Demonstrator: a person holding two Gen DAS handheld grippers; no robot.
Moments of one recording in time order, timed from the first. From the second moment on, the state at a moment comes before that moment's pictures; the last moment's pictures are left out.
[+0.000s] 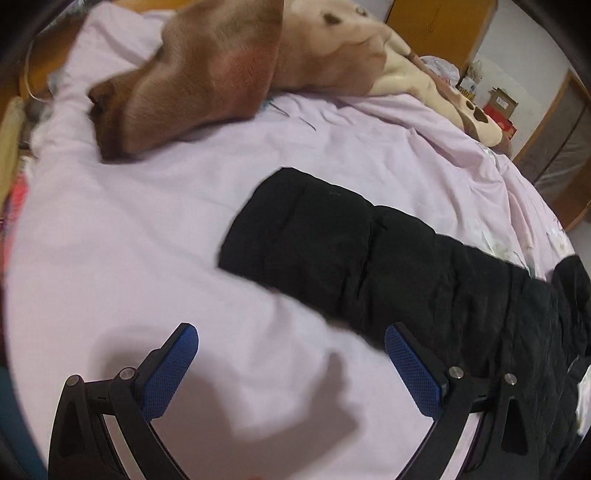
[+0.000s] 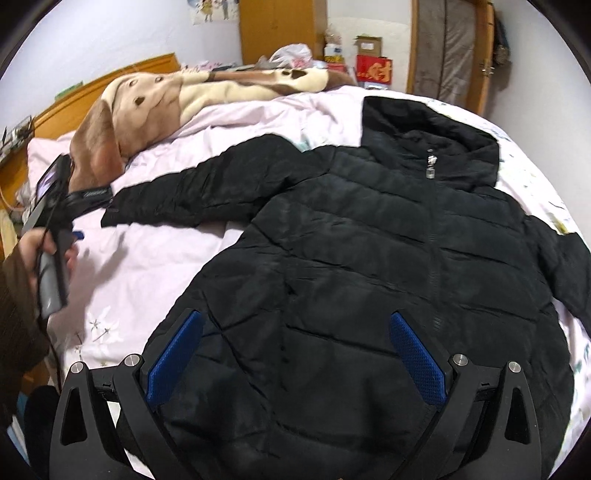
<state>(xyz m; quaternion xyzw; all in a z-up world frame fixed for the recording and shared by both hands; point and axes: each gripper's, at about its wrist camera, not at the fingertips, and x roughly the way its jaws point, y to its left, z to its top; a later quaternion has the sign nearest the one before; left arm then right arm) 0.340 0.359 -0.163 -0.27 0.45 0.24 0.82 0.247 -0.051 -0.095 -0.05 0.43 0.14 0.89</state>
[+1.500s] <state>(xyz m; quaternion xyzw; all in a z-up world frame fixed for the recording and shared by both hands) 0.395 0.191 -0.054 -0.06 0.30 0.10 0.95 0.282 -0.065 -0.064 -0.03 0.39 0.10 0.91</state>
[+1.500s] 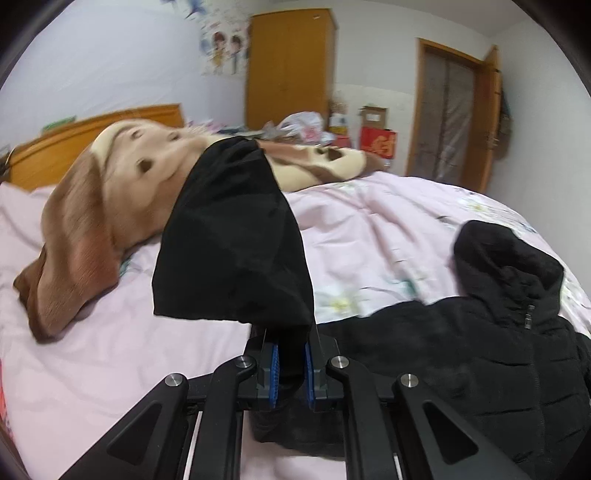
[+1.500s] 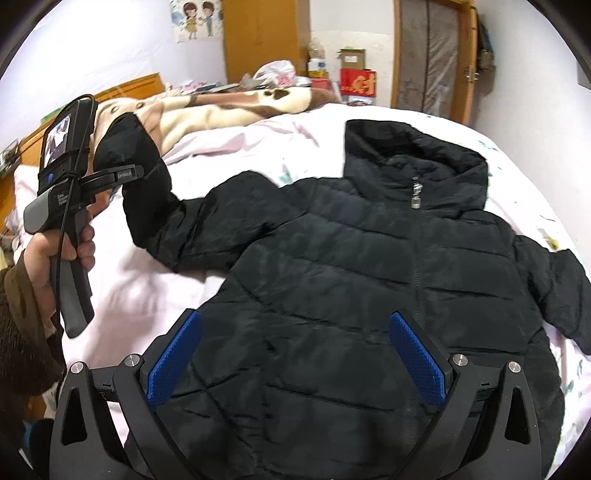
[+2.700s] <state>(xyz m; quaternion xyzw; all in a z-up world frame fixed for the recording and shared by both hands) 0.401 -0.144 -0.094 0.02 0.34 -0.16 0.93 0.272 -0.274 -0.070 0.09 0.38 -0.08 0.92</state>
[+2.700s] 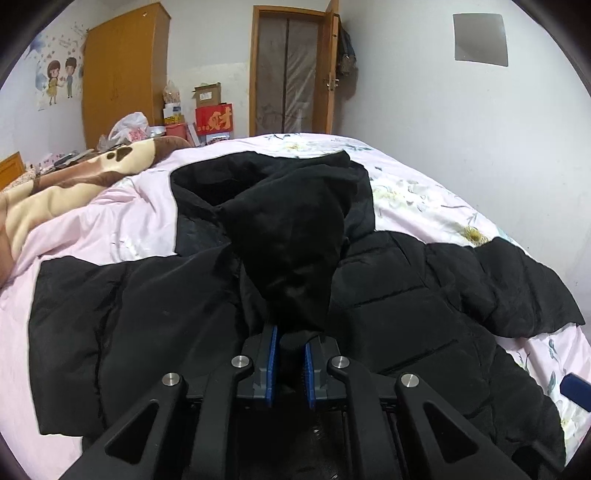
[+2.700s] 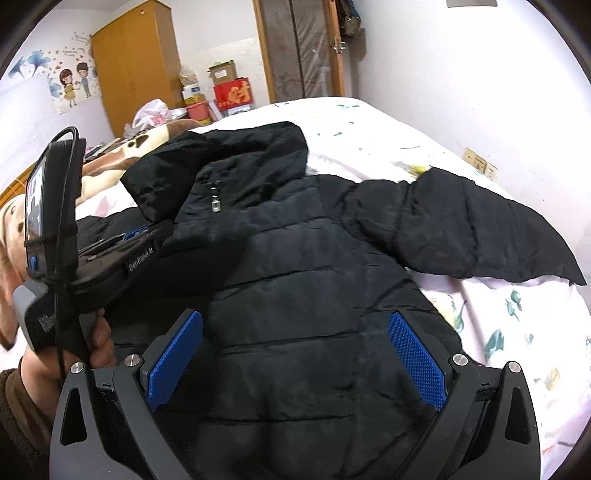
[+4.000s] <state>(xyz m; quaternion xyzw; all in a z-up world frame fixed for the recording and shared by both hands) 0.416 0.034 -0.094 -0.01 0.40 -0.04 0.91 0.400 -0.244 -0.104 0.06 0.41 -0.02 0.91</state>
